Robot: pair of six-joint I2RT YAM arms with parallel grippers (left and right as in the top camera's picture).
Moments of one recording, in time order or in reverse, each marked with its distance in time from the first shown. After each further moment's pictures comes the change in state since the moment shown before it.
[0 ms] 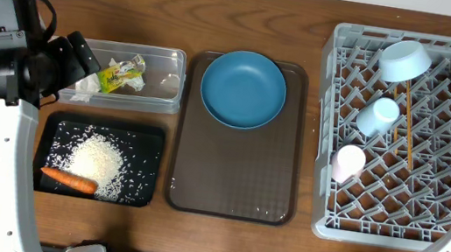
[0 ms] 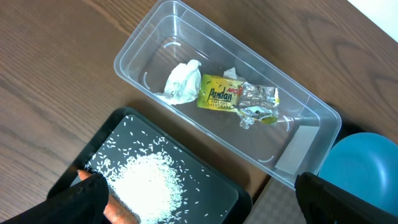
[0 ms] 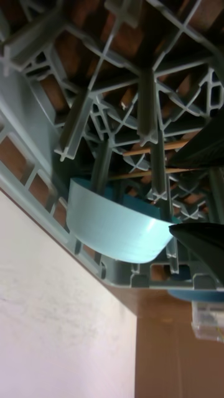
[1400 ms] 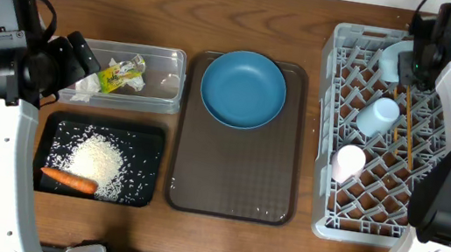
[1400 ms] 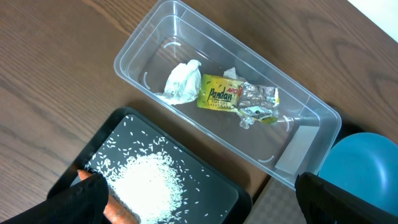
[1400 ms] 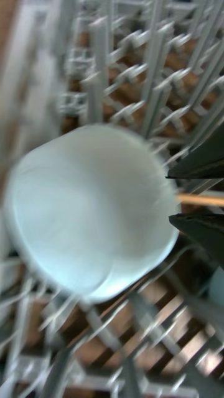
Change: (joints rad) left arm 0.000 0.000 0.000 0.000 0.000 0.000; right arm 0.477 -0.153 0.001 -0.177 1.107 -0.455
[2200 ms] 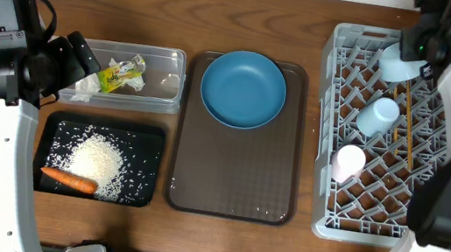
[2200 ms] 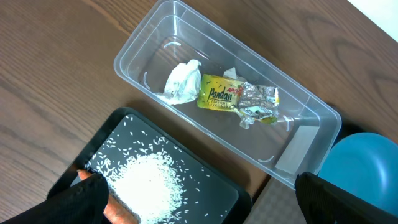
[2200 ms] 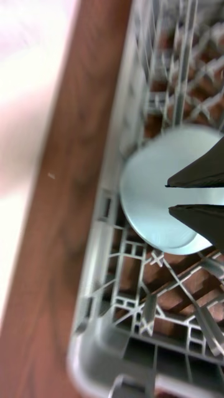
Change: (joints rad) left arm 0.000 0.000 0.000 0.000 0.000 0.000; right arm 0.016 -0.019 0.015 0.223 -0.172 0.020
